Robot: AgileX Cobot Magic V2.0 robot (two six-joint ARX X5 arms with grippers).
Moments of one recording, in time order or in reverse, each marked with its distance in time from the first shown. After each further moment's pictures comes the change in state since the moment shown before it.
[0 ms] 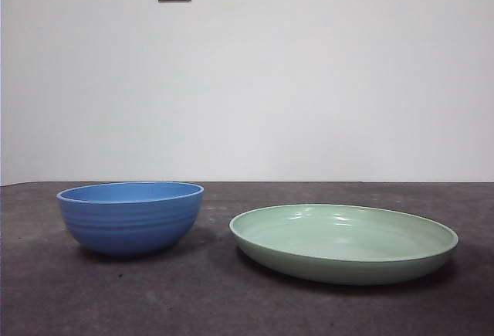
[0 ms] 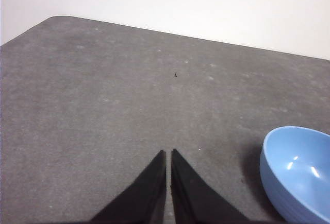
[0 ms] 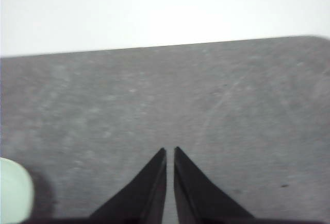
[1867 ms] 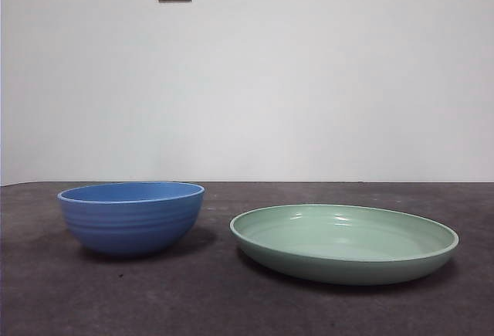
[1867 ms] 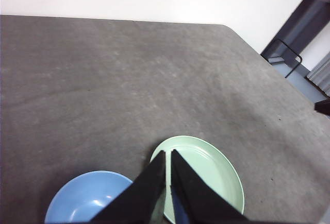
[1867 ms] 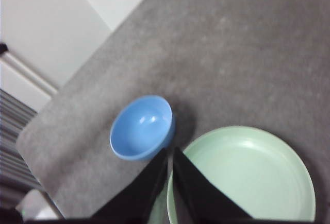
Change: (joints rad) left arm -0.174 0.873 0.963 -0.311 0.525 -0.005; right arm 0.288 0.858 0.894 -0.425 -0.590 0.107
